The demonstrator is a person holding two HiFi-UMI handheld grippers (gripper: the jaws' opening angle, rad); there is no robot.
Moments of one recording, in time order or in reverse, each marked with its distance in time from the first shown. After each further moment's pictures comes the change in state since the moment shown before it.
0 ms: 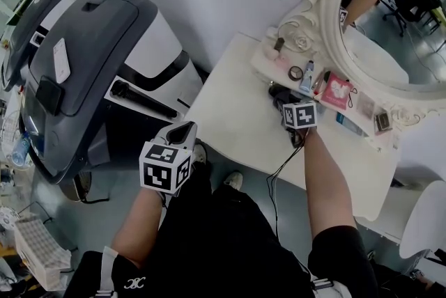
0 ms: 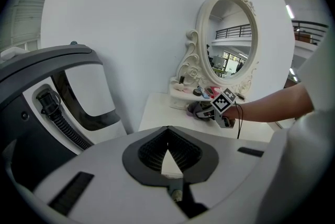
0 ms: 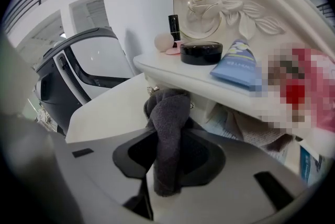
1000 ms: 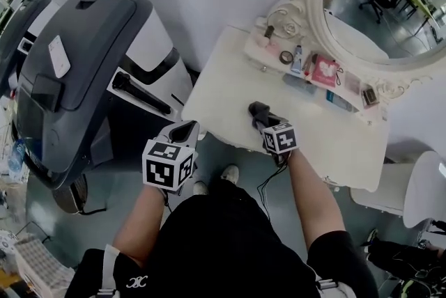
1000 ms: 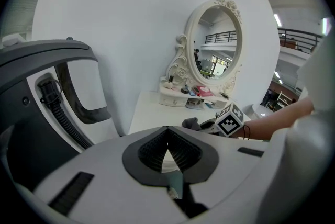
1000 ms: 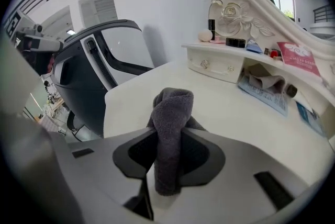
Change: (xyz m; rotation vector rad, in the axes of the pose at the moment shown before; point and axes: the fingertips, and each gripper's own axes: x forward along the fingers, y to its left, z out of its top) left arm -0.029 -0.008 -0.027 0.022 -0.024 -0.136; right arm -0.045 0.119 -0.090 -0.016 0.017 0.046
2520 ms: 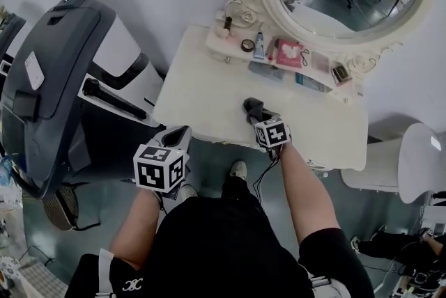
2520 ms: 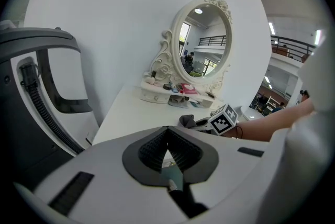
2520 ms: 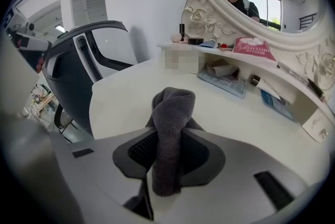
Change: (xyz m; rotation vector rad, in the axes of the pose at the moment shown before) left arm 0.018 -0.071 -0.020 -0.017 0.004 -0.112; right arm -0.048 -0.065 -0.049 0.035 -0.012 -0.153
